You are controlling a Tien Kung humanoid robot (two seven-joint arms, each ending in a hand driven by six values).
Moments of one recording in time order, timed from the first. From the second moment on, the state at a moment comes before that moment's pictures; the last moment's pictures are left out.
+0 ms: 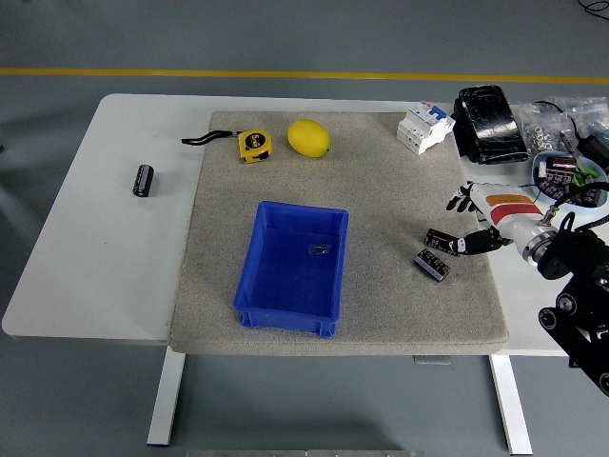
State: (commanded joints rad) left arm -0.08 0.02 -1.23 -0.18 1.21 0.07 0.17; right arm 0.44 -0.35 0.91 1.16 -2.07 -0.11 -0.11
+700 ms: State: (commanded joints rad) left arm -0.10 0.02 -1.20 -0.18 1.19 0.06 0.16; right arm 0.48 -0.31 0.84 1.06 -2.06 -0.14 -0.11
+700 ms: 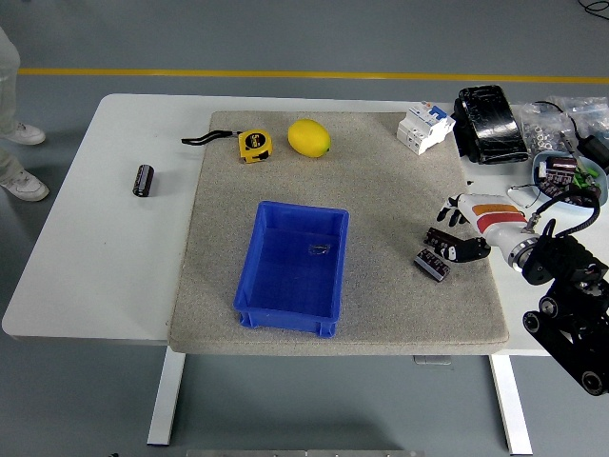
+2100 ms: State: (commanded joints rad) left arm -0.12 0.02 -1.20 -0.18 1.20 0.06 0.16; right arm 0.49 -0.28 0.78 0.97 -1.93 -0.21 -0.09
